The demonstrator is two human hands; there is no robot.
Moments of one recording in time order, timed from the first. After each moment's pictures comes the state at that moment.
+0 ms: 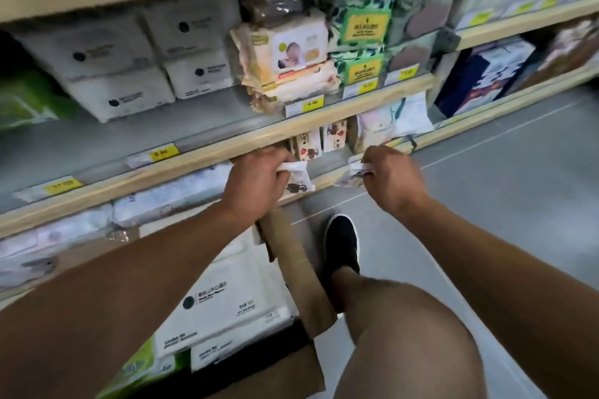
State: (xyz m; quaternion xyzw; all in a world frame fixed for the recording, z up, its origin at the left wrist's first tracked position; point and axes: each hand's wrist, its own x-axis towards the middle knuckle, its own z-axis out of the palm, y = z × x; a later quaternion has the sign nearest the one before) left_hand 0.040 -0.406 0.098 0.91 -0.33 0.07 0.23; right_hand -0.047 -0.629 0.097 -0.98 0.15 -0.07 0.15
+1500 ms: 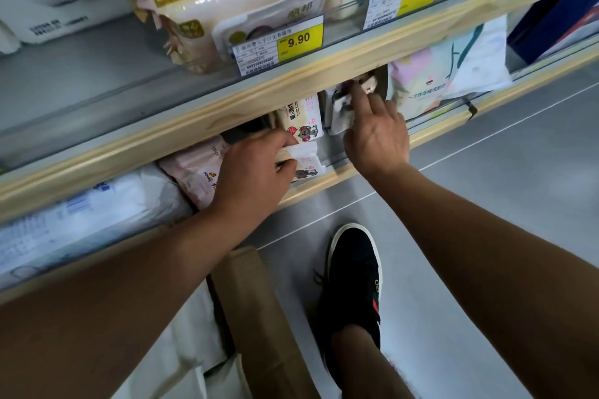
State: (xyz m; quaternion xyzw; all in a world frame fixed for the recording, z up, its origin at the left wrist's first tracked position) left_hand 0.151 -0.498 -0.060 0.91 -0.29 0.03 0.29; right_hand 0.134 -0.696 -0.114 -0.97 0.17 -0.12 0.10
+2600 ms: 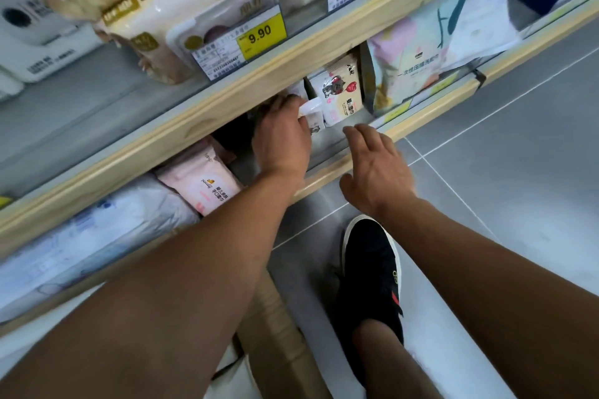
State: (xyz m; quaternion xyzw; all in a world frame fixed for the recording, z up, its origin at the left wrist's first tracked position) left_hand 0.182 -0.573 -0.106 0.94 -0.21 0.10 0.24; right_hand 0.073 -0.677 -0.126 -0.97 0.16 0.02 0.20
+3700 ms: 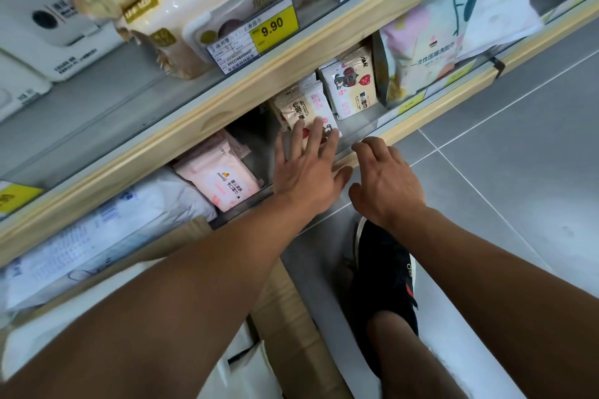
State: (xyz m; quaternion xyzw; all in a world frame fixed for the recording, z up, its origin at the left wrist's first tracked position) left_hand 0.146 -0.545 -0.140 0.93 -0.35 -0.02 -0.09; right_hand 0.058 -0.661 -0.135 -0.96 0.16 0.05 0.22
